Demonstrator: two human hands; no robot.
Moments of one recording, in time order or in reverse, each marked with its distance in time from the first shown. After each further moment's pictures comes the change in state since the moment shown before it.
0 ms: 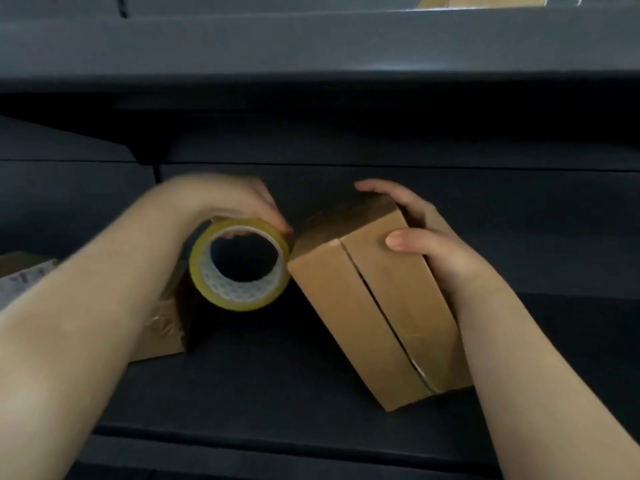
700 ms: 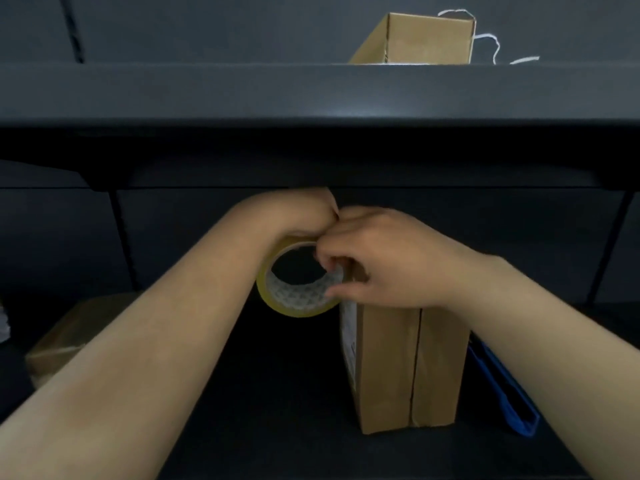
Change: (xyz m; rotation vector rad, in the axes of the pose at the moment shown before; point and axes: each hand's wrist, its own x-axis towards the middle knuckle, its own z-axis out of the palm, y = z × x) left_hand 0.021 0.110 0.031 0.203 0.141 0.210; right_hand -0.001 -0.068 0.008 -1.303 -0.322 -0.267
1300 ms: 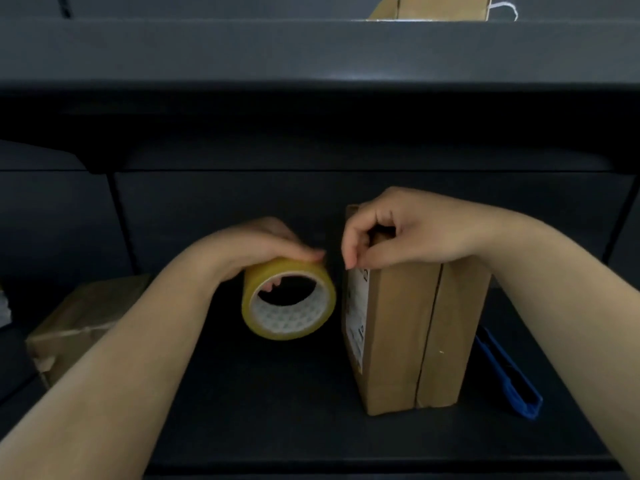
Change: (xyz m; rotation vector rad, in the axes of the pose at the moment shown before) left_hand -0.034 -0.068 0.048 -0.710 -0.156 -0.028; right_hand -0.002 0.016 -0.006 0.617 -0.237 0.220
